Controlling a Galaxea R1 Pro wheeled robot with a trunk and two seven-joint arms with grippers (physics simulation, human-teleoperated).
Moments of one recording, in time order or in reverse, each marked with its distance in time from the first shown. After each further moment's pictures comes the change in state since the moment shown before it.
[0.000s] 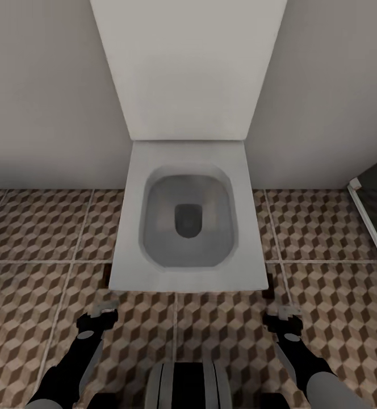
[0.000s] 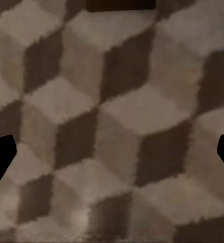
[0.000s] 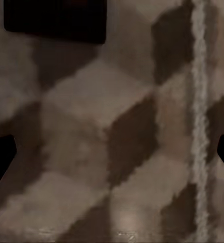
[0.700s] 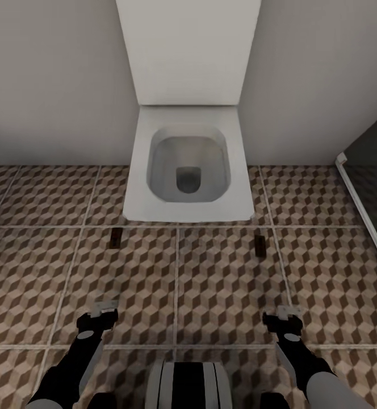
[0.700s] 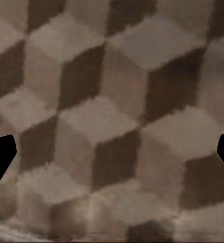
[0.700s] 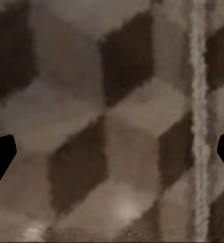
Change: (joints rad) left arm 0.000 -0.001 0.002 -0.001 0.001 0.000 0.000; right arm 0.000 0.000 0.001 0.000 0.002 0.000 0.000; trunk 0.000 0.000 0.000
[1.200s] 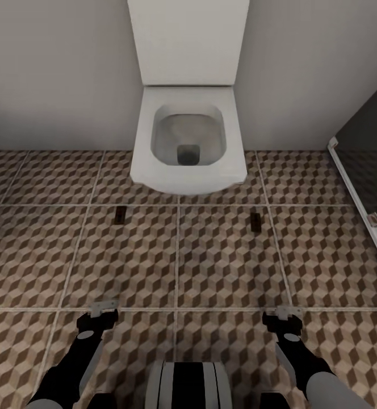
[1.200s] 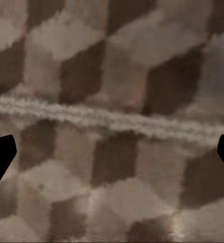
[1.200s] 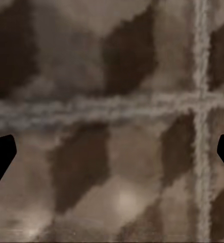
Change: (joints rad) left arm 0.000 -0.001 0.002 0.000 0.000 -0.001 0.000; right arm 0.000 0.001 0.000 0.000 0.001 0.000 0.000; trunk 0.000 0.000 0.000
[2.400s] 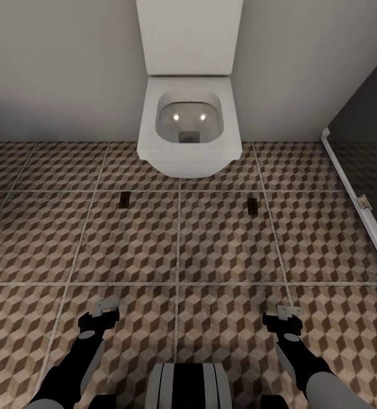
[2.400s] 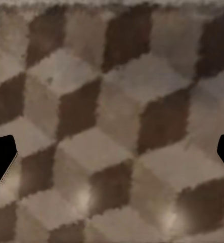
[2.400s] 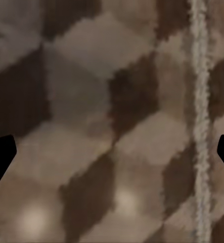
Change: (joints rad) left arm 0.000 -0.004 -0.007 -0.001 -0.002 -0.008 -0.001; right arm 0.000 0.000 0.000 0.000 -0.001 0.000 0.000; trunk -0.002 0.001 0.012
